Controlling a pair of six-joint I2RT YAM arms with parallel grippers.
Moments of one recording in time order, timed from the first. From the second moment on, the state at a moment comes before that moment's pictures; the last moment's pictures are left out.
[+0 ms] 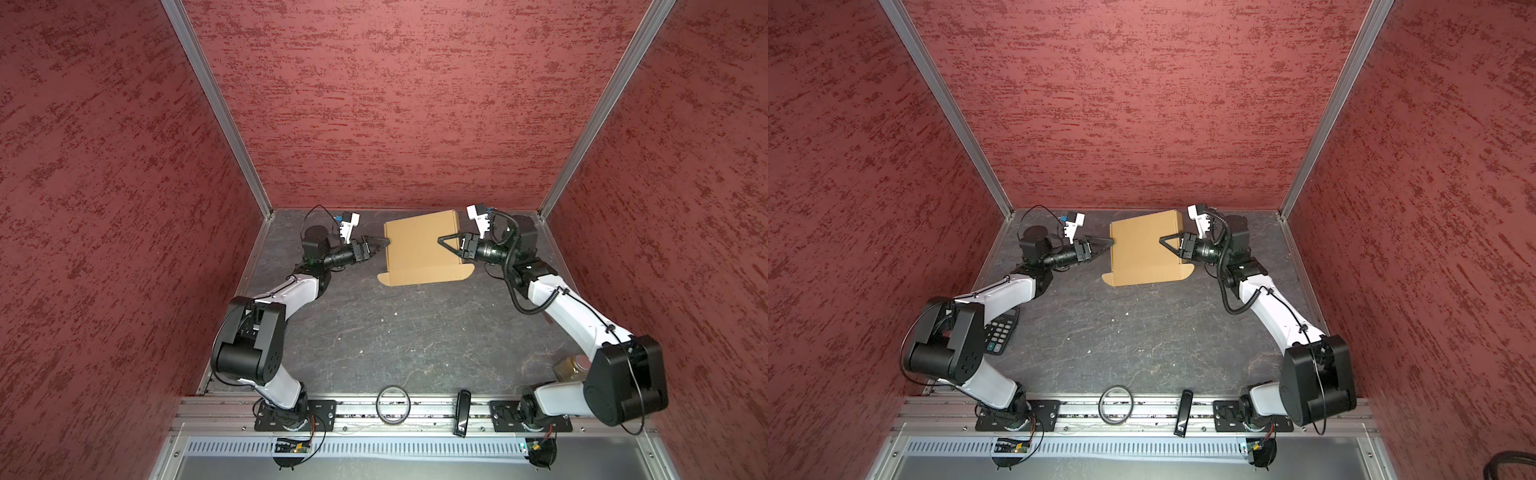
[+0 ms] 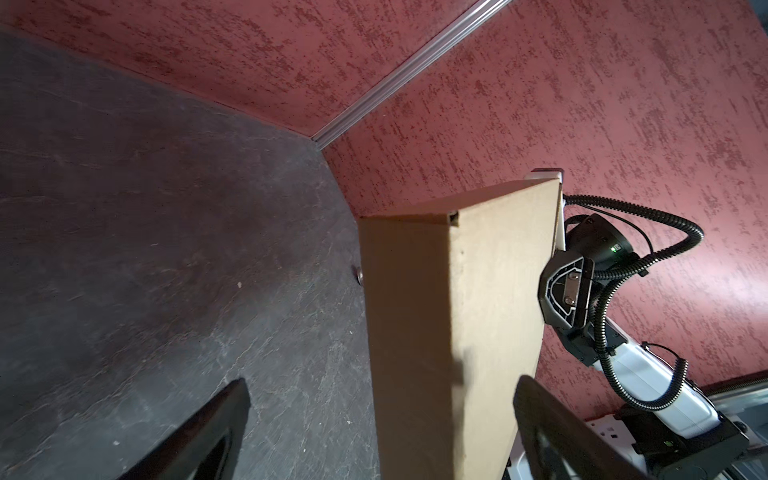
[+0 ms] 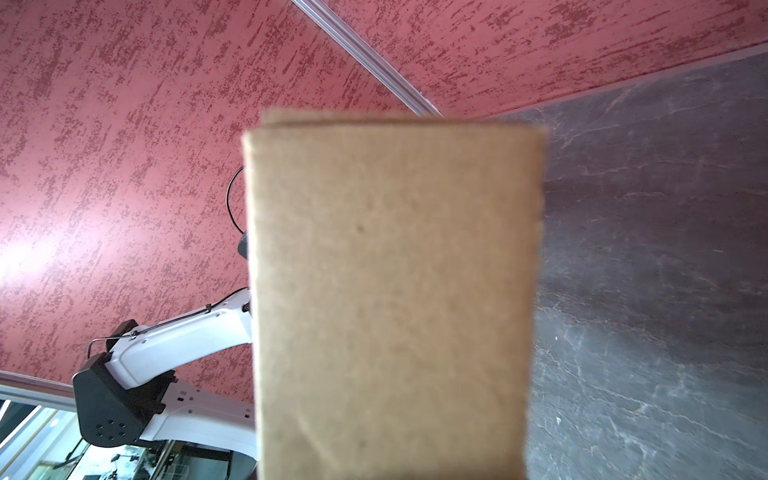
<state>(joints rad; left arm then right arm) -0.19 1.61 0.89 0.63 1.00 -0.89 0.23 1.39 1.03 0.16 -0.92 0.74</state>
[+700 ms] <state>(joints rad) -0.29 1.70 0.91 1.05 1.06 -1.11 0.23 1.42 1.02 0.33 -1.00 0.83</state>
